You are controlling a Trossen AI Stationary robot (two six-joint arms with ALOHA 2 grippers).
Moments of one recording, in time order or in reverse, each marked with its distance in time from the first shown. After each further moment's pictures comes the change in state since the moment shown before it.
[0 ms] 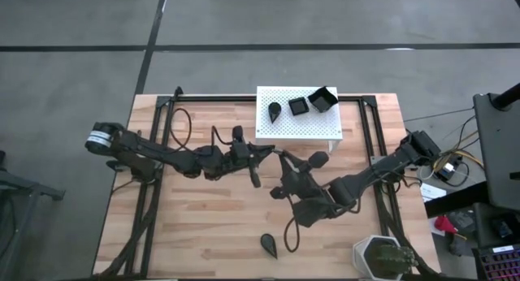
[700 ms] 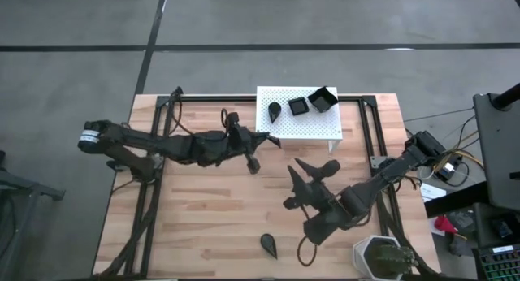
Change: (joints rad) left arm 0.084 -0.089 0.173 -0.542 -0.017 -0.109; right arm 0.106 -0.035 -0.018 -0.329 0.037 0.278
